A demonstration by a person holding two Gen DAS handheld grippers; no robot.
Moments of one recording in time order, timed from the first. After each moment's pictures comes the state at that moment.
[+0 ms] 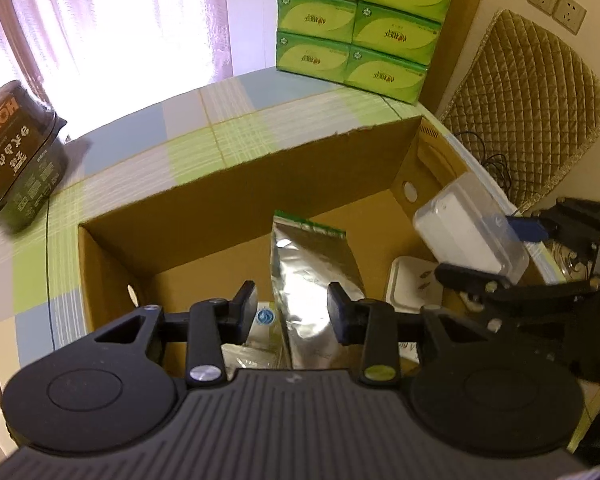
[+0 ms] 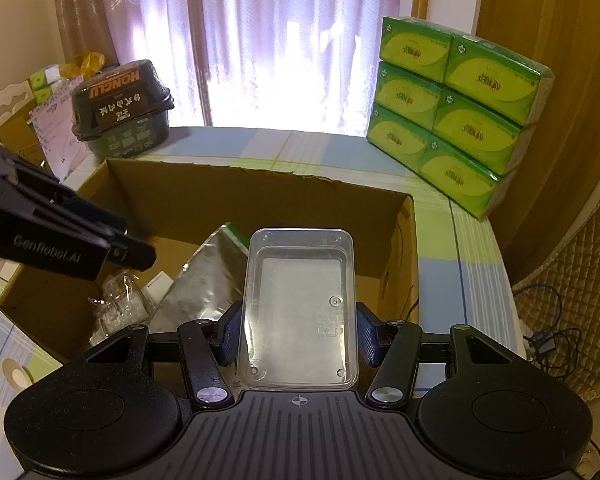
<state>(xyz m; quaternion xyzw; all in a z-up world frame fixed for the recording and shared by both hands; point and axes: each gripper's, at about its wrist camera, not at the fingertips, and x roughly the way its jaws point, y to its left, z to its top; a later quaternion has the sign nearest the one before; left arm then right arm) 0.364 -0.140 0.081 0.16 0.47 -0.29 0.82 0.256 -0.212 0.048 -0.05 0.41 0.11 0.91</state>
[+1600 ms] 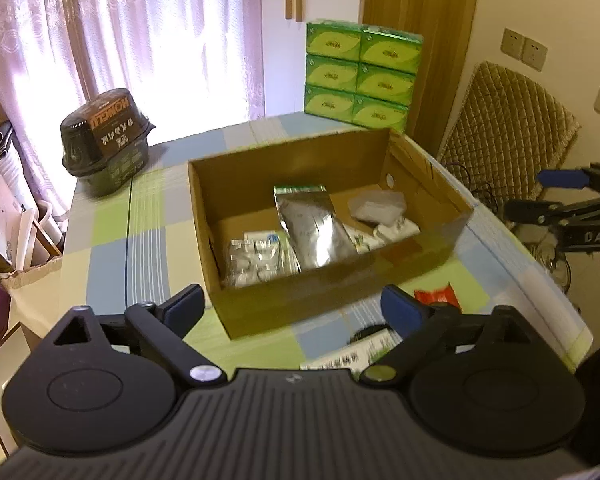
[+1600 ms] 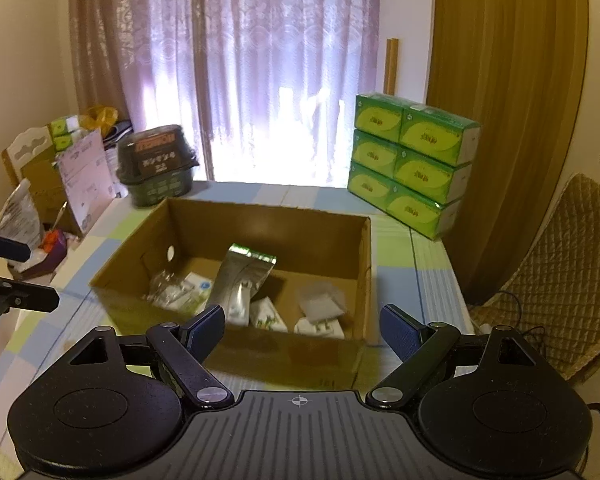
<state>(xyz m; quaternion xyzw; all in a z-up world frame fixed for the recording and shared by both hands) 0.185 -0.012 0.142 0.12 0.38 -0.27 0.88 0.093 -0.219 0.124 -0.04 0.32 0.10 0.94</state>
